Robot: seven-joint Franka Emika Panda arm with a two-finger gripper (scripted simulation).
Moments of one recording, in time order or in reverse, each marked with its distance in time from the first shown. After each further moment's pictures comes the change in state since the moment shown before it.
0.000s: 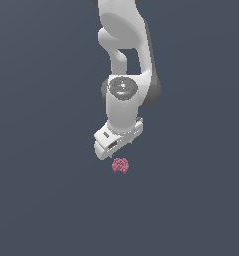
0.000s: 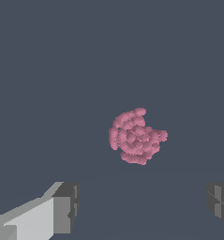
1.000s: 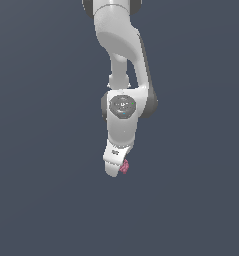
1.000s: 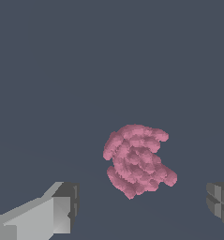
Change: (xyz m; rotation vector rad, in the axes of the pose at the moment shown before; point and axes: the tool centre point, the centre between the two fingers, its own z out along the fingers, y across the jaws) arm 0.015 0.010 0.039 0.011 0.002 -0.548
